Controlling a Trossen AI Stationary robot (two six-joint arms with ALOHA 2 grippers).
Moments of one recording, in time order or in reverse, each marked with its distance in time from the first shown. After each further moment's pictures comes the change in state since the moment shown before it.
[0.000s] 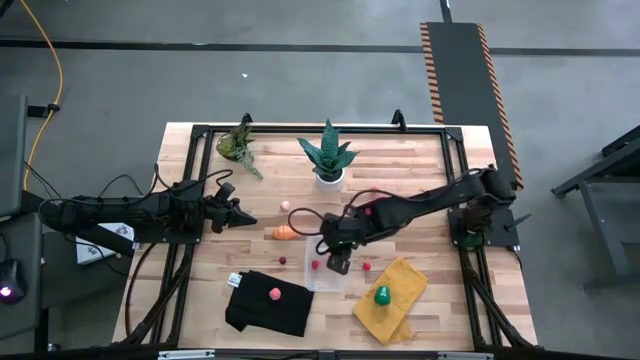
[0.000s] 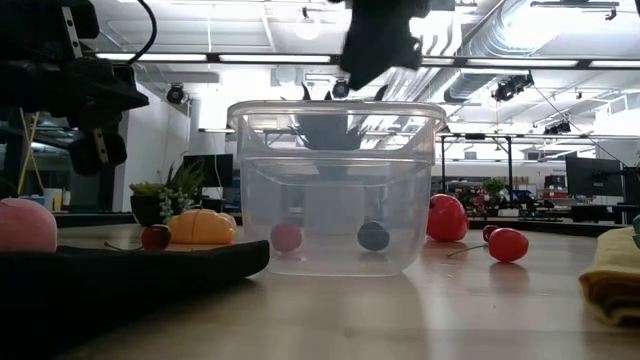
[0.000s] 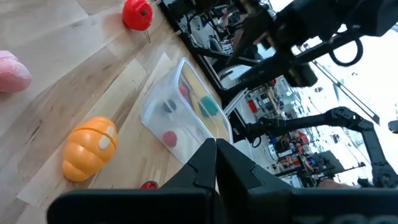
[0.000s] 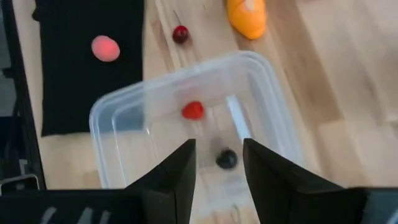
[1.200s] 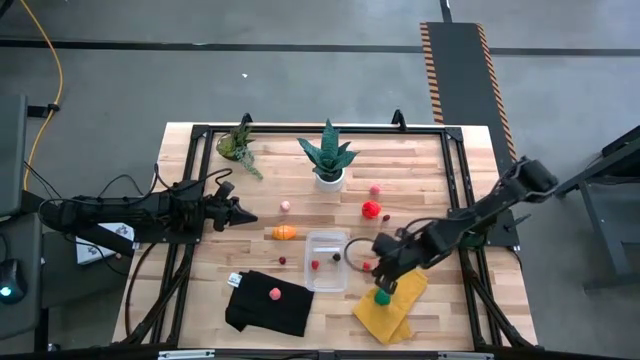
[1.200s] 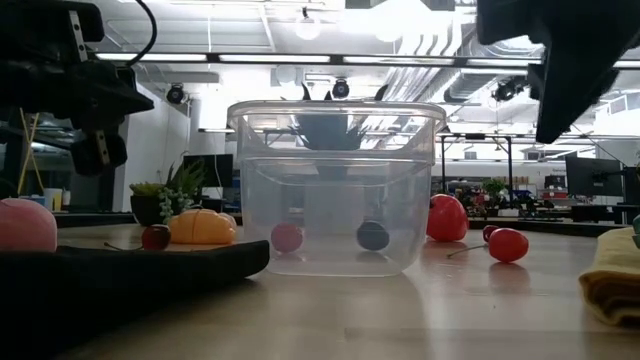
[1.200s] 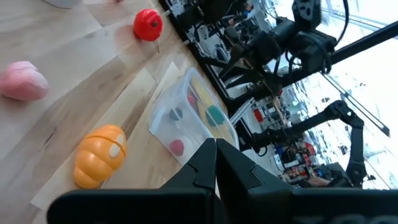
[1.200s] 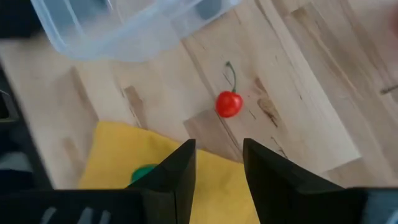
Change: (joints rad) left arm 0.000 0.000 0.000 -0.004 -0.055 -0.007; right arm 0.256 -0.358 -0.602 0.181 0.062 0.459
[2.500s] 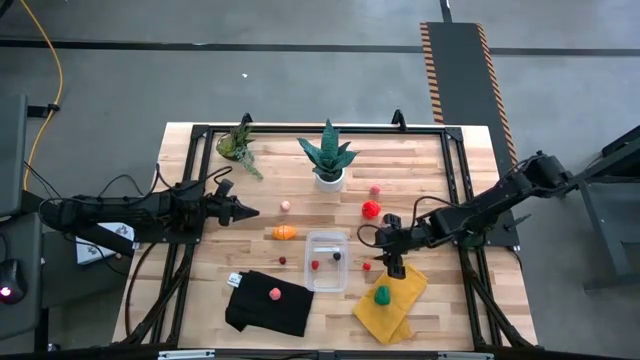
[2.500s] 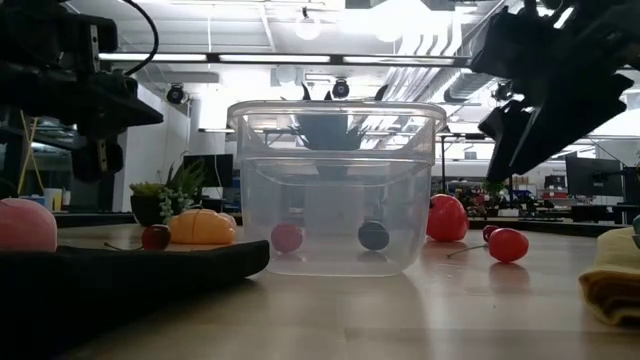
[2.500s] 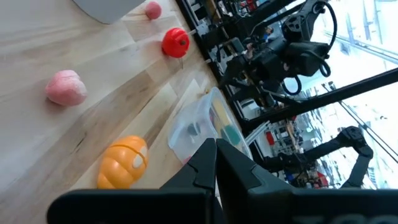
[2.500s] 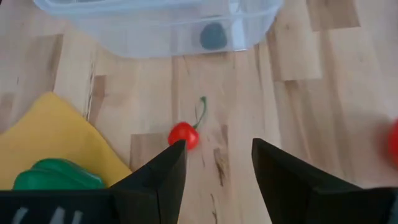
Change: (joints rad) left arm 0.000 0.019 0.000 -0.017 -0.112 -0.067; right arm -0.135 -0.112 -0.332 0.442 -0.036 -0.624
